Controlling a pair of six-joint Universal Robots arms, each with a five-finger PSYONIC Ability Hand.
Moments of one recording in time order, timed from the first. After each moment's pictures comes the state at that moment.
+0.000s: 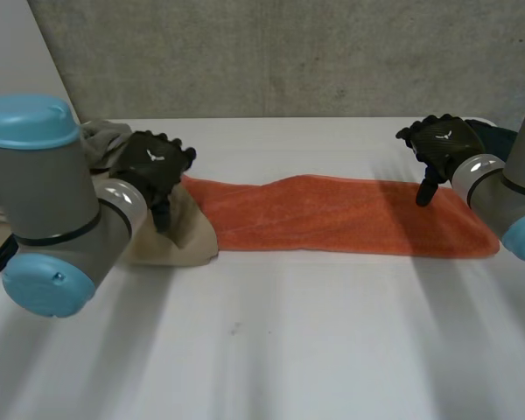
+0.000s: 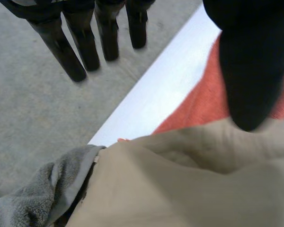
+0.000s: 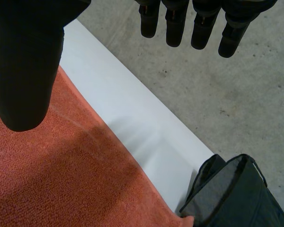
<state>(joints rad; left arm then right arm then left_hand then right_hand) 4.25 -2.01 -1.32 3.10 -1.61 3.73 1.77 -0.90 1.06 0.05 1.39 2.66 0.20 0.27 0.27 0.26 0.10 0.22 0.21 0.21 0.21 0.05</state>
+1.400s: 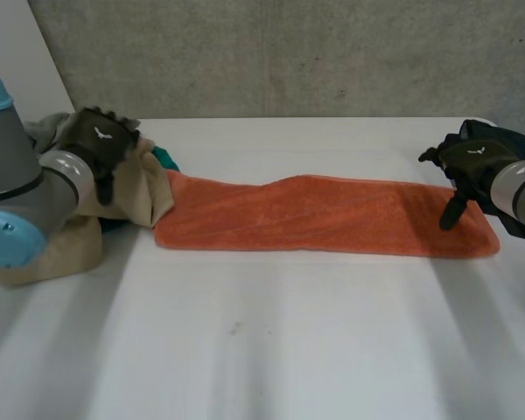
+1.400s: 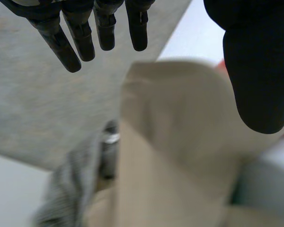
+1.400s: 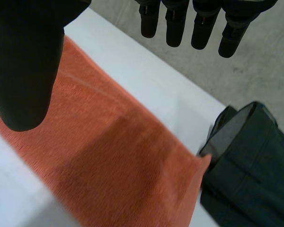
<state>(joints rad) 4.48 -2.08 -1.20 3.08 -1.48 3.90 1.68 -1.03 1.15 0.28 1.34 2.71 0.25 0.21 0.21 0.20 0.06 0.22 0.21 0.21 0.21 0.05</state>
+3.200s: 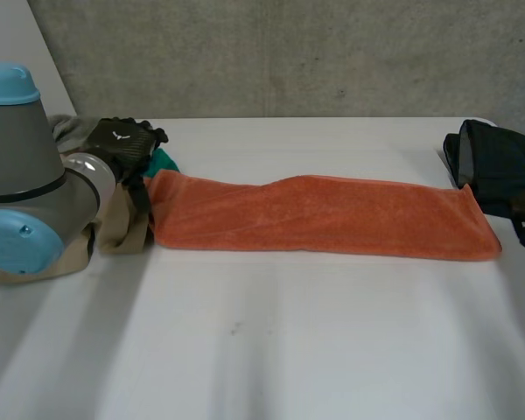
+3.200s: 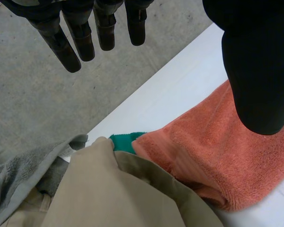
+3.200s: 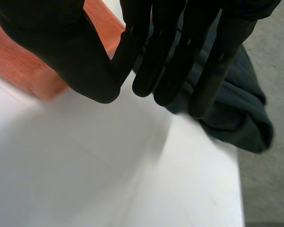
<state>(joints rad) 4.39 -2.07 -1.17 2.99 -1.55 3.57 1.40 -0.91 1.31 0.04 1.35 2.50 0.19 0.21 0.21 0.20 0.05 1.14 1.17 1.18 1.19 1.01</state>
